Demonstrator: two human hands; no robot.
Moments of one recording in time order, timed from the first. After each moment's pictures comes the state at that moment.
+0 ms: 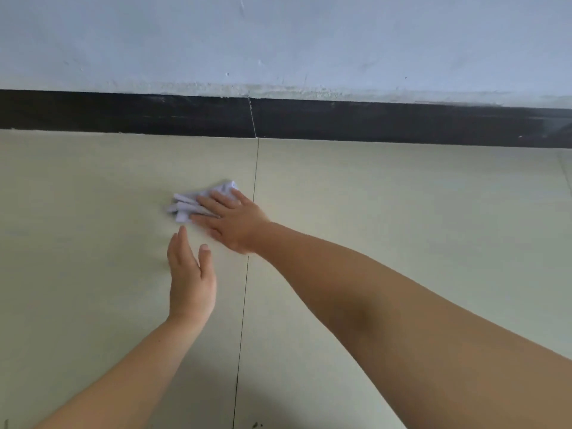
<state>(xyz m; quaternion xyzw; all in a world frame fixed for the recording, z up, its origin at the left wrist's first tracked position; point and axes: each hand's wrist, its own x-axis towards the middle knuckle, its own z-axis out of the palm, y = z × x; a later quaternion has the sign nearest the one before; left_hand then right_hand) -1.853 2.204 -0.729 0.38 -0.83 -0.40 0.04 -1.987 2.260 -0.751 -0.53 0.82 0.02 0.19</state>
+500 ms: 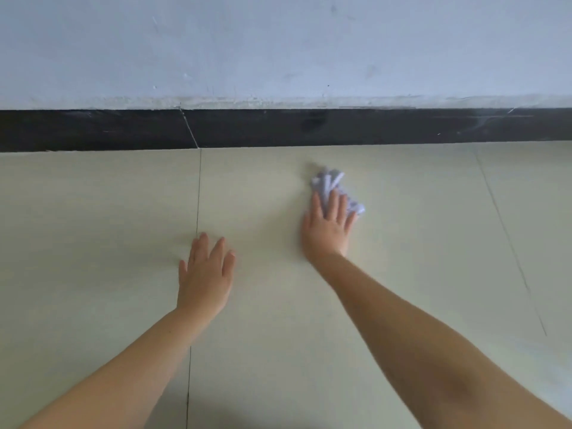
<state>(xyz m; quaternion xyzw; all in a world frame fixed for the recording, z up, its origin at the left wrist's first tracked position) -1.896 2.275 -0.736 0.21 -0.93 -0.25 -0.17 -2.004 2.458 -0.768 0.03 0.99 -0.12 0.09</state>
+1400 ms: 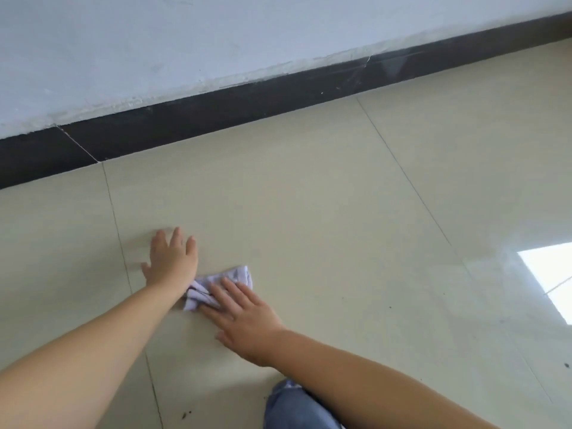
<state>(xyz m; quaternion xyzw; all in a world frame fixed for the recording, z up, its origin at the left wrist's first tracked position) -1.916 2.324 -0.739 0.20 -0.94 -0.22 -0.19 -1.812 2.475 -0.753 -0.32 0.92 -0.04 0.21</state>
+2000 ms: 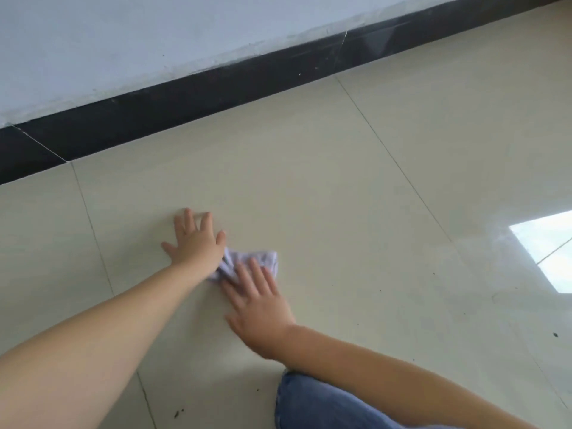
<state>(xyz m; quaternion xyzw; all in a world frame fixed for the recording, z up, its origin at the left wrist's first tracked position) -1.928 2.387 -0.733 0.08 -0.95 -0.13 -0.27 -1.802 2.502 -0.754 -0.13 0.98 -0.07 0.13</state>
